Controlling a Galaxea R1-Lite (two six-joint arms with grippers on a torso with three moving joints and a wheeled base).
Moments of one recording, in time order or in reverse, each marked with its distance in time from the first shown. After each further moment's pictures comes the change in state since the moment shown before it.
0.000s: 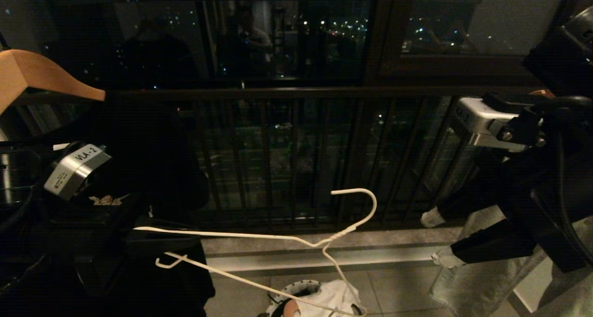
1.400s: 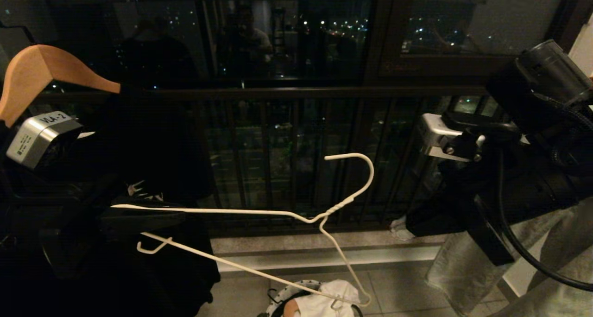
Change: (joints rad) left arm 0.037 -0.088 -0.060 -0.002 0.002 -0.190; right arm -0.002 0.025 0.168 -0.293 0.018 0.035
